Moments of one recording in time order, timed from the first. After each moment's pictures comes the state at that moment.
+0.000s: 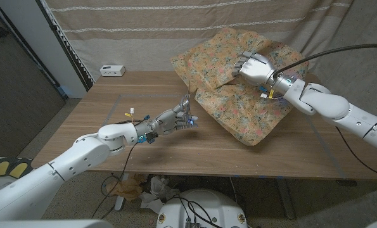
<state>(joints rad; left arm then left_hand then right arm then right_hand) 1.03 0.93 0.43 -1.95 -0.90 0.19 -0.32 0.65 -0.13 -0.34 -0.09 0.38 1.03 -0.05 0.21 0.20 0.64 -0.10 0.89 0.99 0.58 -0.06 0.31 0.72 0.25 -0.03 0.20 0.19 -0.68 -1.09 -0.58 -1.84 -1.27 0.07 -0.35 1.29 0.20 0.18 0.01 0.30 0.79 -0.22 0.41 0.41 0.69 -0.20 0.77 0.44 0.58 -0.06 0.53 0.44 0.25 -0.04 0.48 0.31</state>
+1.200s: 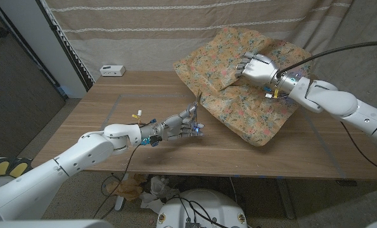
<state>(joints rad) 0.99 0.93 0.48 -1.96 -0.93 0.27 -0.37 0.65 -0.13 -0.34 -0.09 0.38 1.02 -0.05 0.21 0.20 0.64 -0.10 0.90 0.99 0.58 -0.06 0.30 0.72 0.25 -0.03 0.20 0.19 -0.70 -1.14 -0.55 -1.85 -1.28 0.09 -0.37 1.31 0.20 0.19 0.03 0.29 0.79 -0.22 0.39 0.42 0.66 -0.20 0.81 0.44 0.56 -0.05 0.52 0.48 0.17 -0.04 0.65 0.33</state>
